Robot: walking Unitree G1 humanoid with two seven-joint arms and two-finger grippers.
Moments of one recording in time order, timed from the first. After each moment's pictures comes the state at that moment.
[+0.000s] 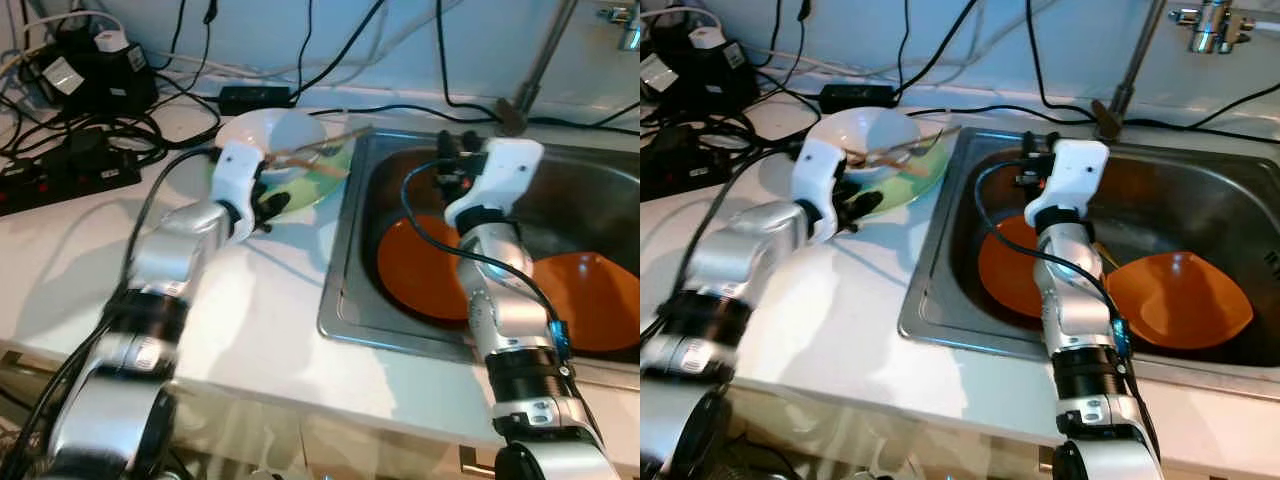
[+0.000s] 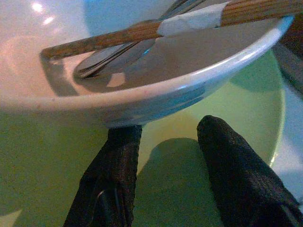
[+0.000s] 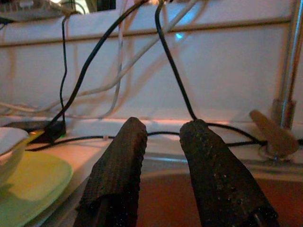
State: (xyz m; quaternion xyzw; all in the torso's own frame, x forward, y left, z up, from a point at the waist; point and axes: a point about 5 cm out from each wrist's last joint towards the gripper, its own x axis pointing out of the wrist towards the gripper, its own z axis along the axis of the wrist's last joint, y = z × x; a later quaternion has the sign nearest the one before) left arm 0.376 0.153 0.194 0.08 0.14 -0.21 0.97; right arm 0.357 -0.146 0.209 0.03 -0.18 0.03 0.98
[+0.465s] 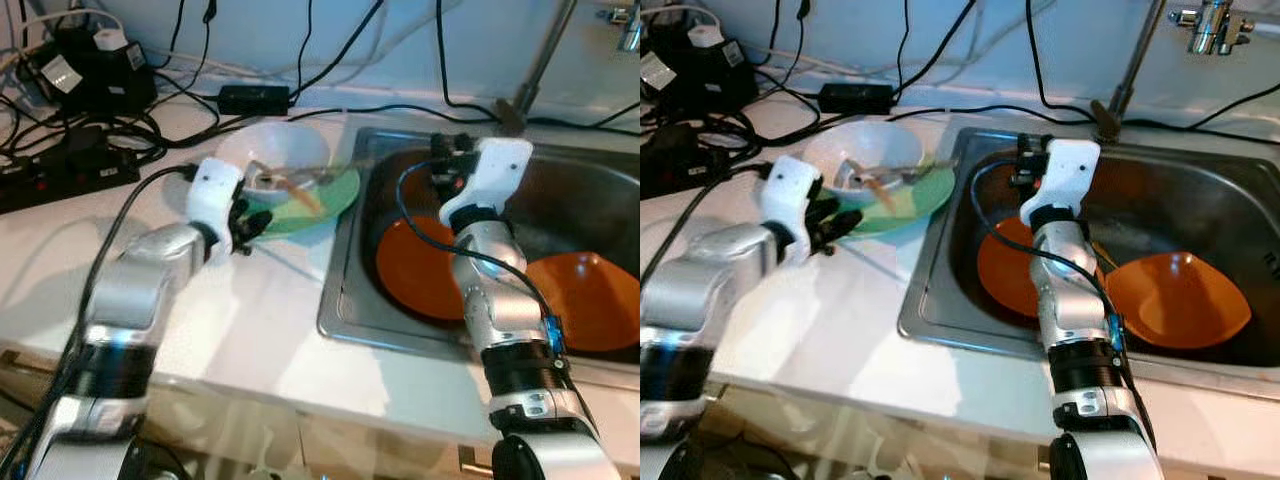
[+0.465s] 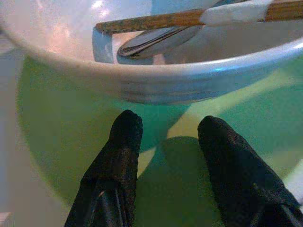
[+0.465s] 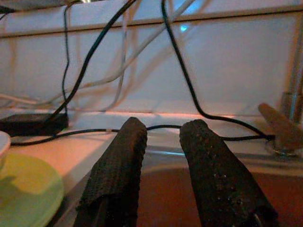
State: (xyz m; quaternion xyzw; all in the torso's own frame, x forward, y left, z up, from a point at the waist) left arm 0.328 0.169 0.197 0.08 0.15 -0.19 0.97; right arm 0.363 -0.143 0.206 0.03 -0.16 0.04 0.99
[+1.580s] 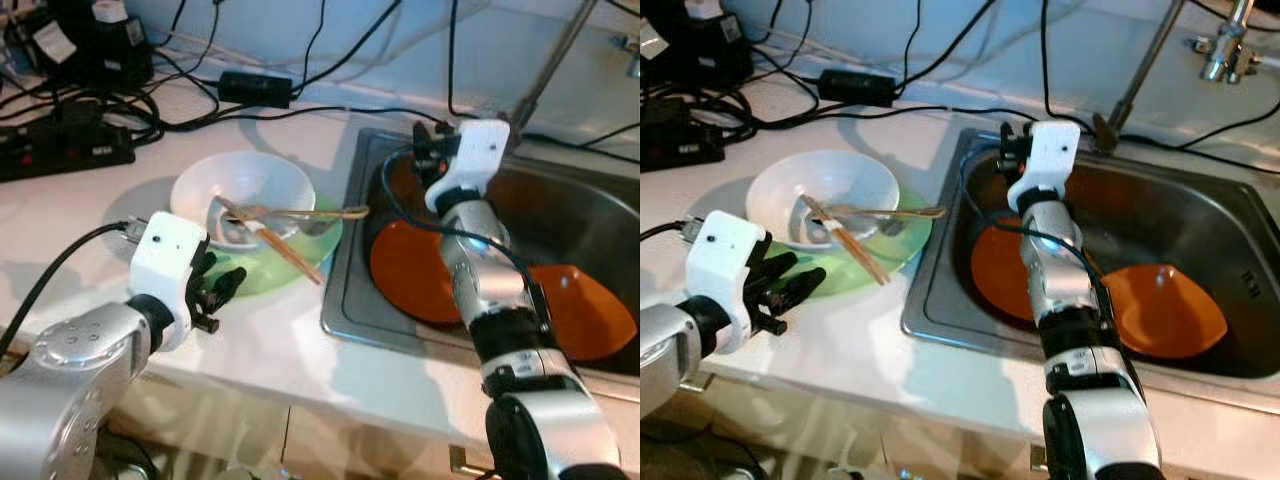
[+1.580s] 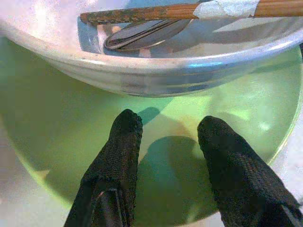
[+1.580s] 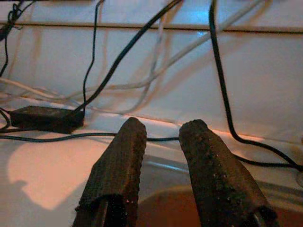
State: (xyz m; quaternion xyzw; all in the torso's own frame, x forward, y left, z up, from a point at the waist) left arm 0.224 0.175 0.213 0.09 0.19 -0.16 0.96; right arm 0.384 -0.131 0.216 0.03 -0.16 0.06 0.98
